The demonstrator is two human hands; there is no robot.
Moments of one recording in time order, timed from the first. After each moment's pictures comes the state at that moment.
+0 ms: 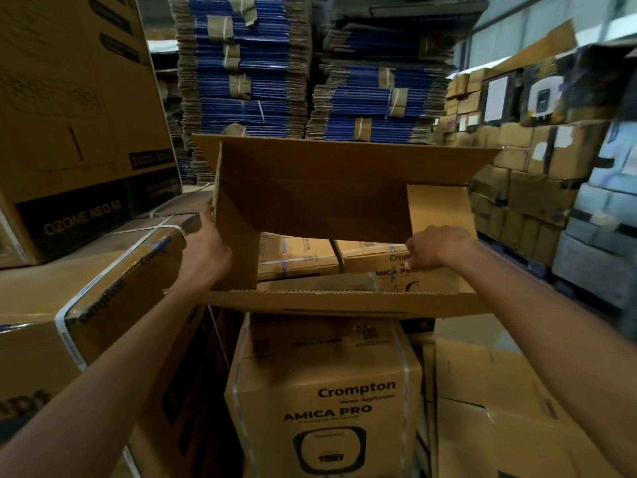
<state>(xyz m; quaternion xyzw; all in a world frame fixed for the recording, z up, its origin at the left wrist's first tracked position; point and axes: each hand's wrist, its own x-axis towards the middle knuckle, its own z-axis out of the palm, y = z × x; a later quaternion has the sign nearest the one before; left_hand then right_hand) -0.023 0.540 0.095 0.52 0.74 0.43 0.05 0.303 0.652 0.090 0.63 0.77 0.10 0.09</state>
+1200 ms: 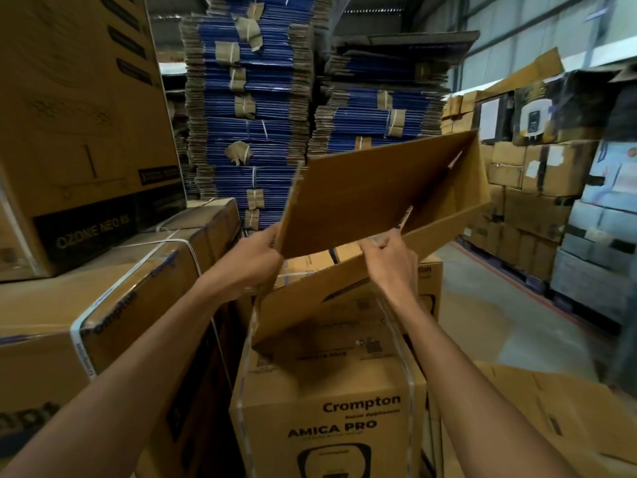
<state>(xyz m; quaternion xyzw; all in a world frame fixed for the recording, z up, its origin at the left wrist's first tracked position) 0.012 0.518 0.126 0.66 0.64 0.33 0.23 0.218 0.591 0.071 0.59 0.60 -0.25 -0.49</state>
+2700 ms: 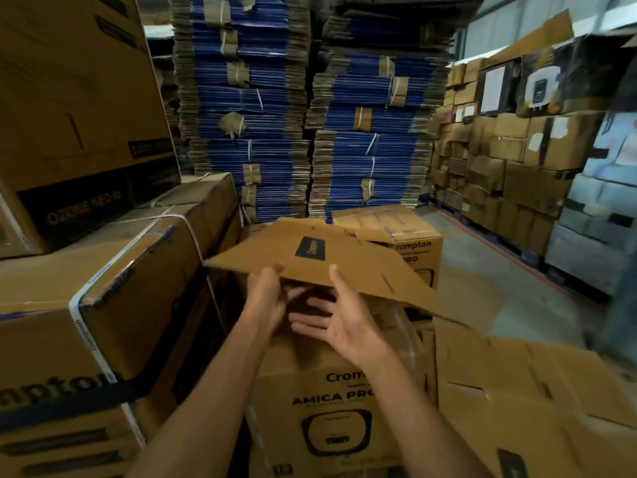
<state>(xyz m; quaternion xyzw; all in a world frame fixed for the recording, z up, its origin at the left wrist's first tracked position) 0.025 0.560 0.006 0.20 0.47 0.71 0.49 0.158 0.538 -0.018 0.31 0.33 -0.78 -0.43</state>
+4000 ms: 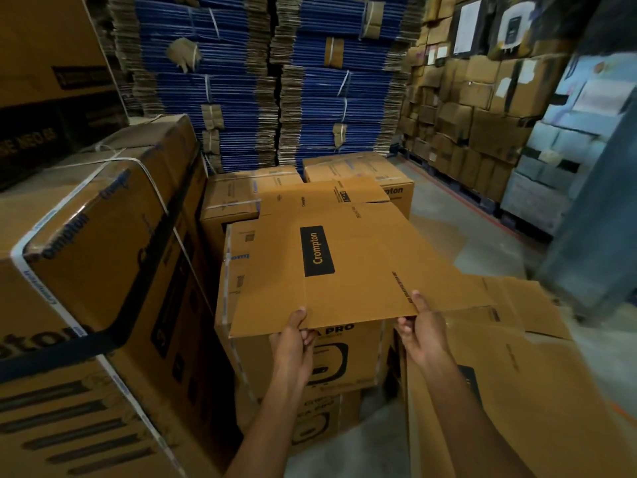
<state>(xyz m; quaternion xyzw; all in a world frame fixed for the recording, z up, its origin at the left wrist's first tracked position) 0.087 0.488 -0.157 0.05 0.44 0.69 0.56 0.287 0.526 -0.163 0.51 0.14 -0.60 -0.60</state>
